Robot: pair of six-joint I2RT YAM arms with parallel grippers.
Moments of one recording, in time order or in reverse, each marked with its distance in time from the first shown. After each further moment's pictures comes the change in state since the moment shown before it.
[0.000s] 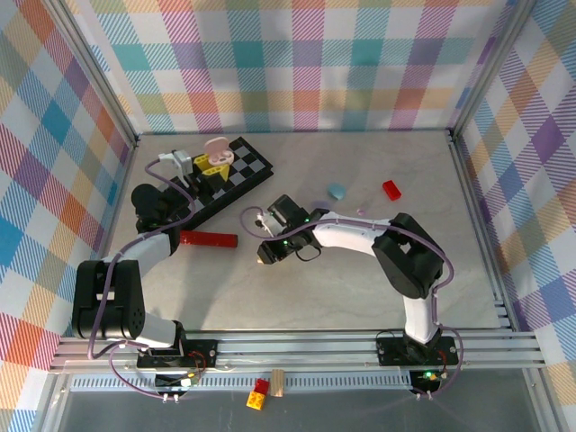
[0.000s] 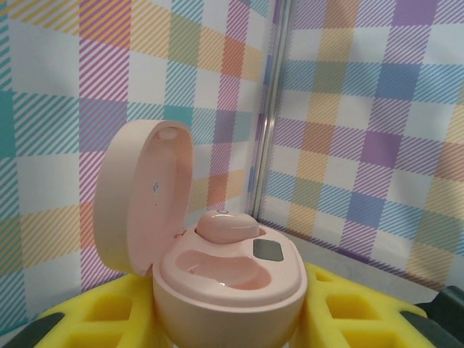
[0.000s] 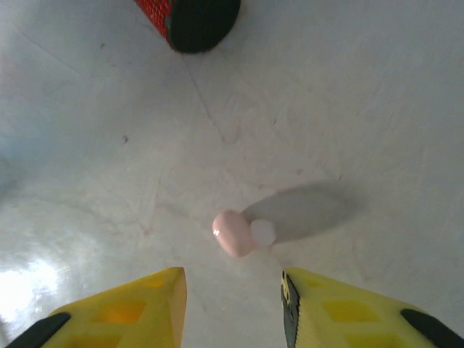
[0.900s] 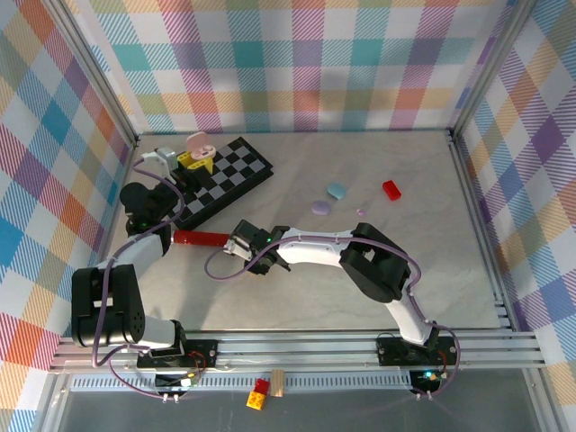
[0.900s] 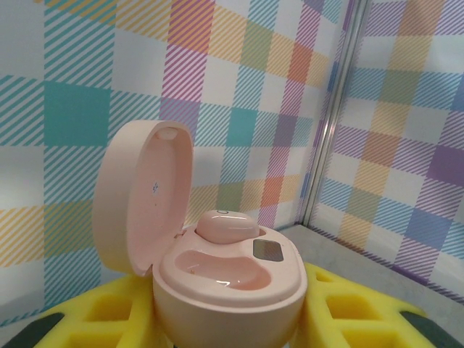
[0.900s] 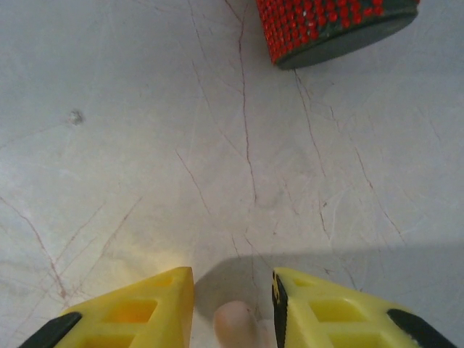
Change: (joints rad) left arm 0.085 -0.037 0.000 -0.103 -0.080 0.023; right arm 0.191 0.183 0.201 -0.118 0.459 -0.396
